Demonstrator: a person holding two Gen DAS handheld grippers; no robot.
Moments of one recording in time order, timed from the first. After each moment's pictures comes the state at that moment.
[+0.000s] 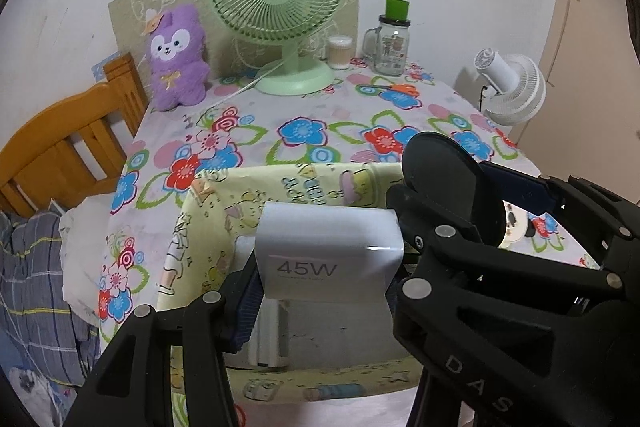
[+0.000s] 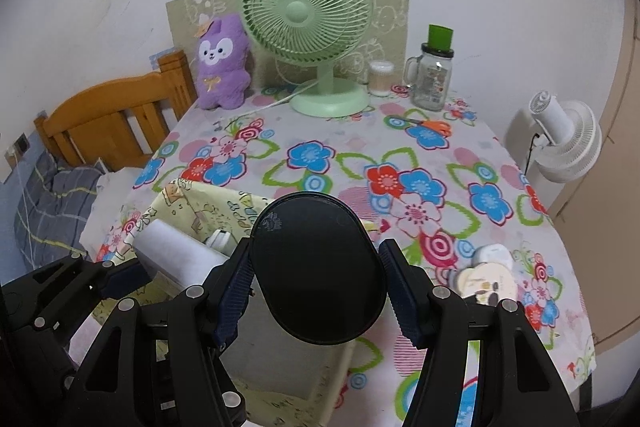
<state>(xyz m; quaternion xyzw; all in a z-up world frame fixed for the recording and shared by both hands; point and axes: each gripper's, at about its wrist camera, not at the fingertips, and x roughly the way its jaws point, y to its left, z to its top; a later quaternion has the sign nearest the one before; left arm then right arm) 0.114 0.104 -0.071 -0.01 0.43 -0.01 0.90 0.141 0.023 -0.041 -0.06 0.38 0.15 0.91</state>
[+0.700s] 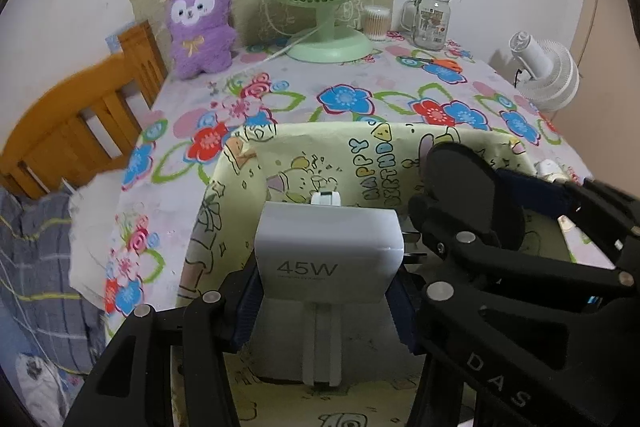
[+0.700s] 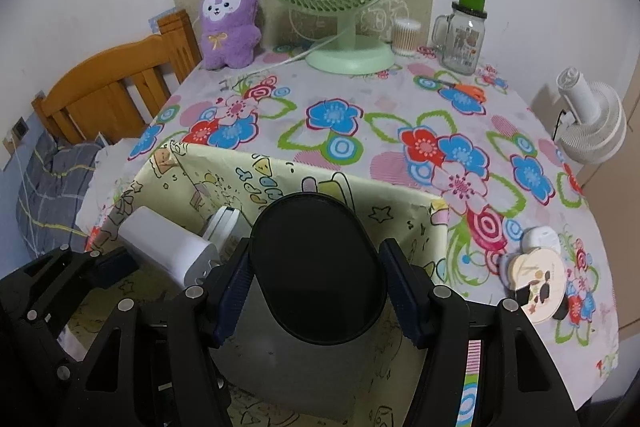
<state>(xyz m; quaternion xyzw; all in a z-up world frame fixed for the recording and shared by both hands) 0.131 0.134 -0.108 0.01 0.45 0.03 0.89 0.166 0.055 -0.085 -0.07 0.43 0.16 0.88</state>
